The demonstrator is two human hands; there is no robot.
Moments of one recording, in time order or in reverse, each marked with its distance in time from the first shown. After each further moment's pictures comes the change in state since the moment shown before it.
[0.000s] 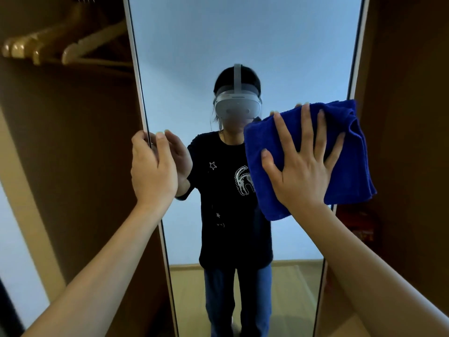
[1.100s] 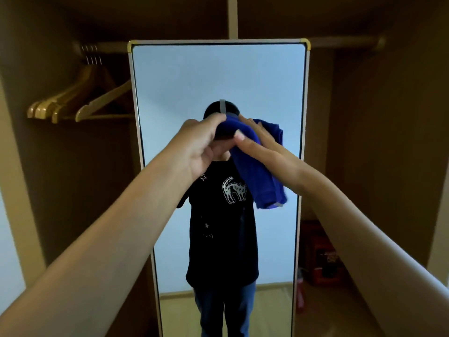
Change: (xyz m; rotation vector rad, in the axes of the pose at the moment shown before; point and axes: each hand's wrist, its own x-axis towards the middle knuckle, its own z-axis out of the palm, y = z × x) left_hand 0.041 0.206 -0.007 -0.782 -0.608 -0.589; right_hand 0.101 -0.020 -0.131 1.099 -0.742 0.039
